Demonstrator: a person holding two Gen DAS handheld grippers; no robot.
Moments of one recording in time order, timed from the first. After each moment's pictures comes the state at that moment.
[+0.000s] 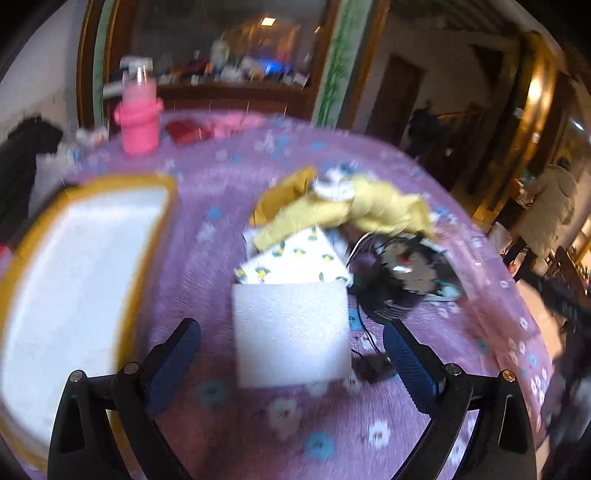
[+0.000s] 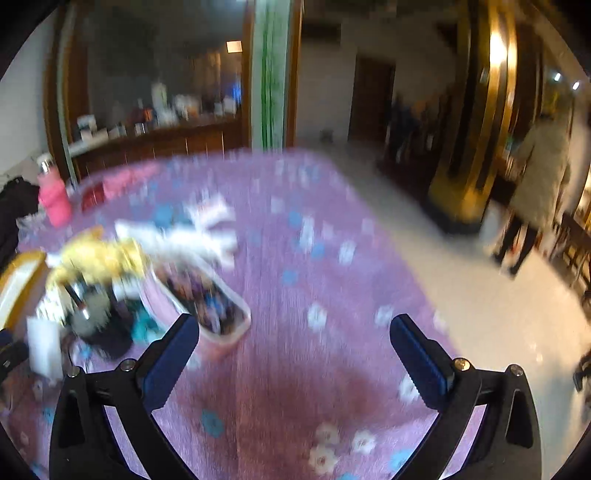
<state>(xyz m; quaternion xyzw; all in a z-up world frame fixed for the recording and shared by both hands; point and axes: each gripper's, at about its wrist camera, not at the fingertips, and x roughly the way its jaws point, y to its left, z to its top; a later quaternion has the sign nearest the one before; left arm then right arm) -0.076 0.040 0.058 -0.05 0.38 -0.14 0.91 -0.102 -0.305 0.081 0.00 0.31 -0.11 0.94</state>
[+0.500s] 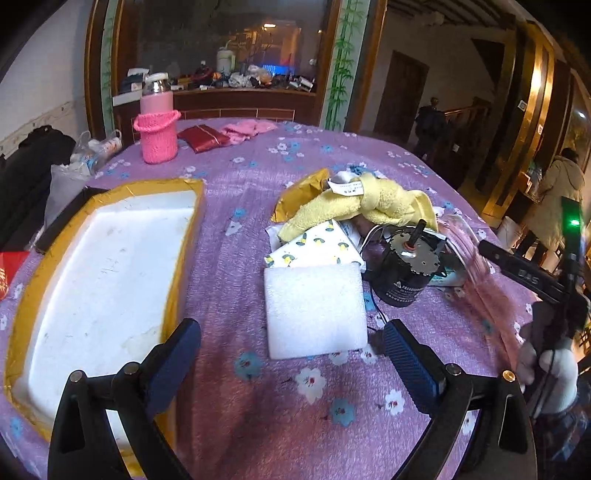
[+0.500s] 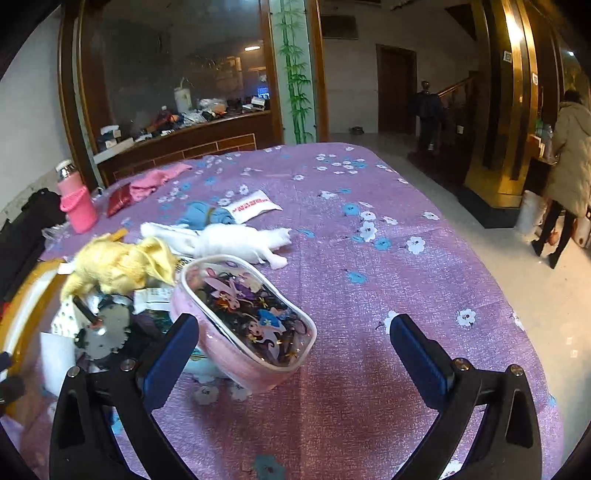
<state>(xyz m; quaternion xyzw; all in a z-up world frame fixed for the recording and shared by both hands) -0.090 0.049 0.056 -0.04 0.40 -0.11 0.91 -0.056 -0.288 0.041 0.05 0.33 -0.04 0.94</state>
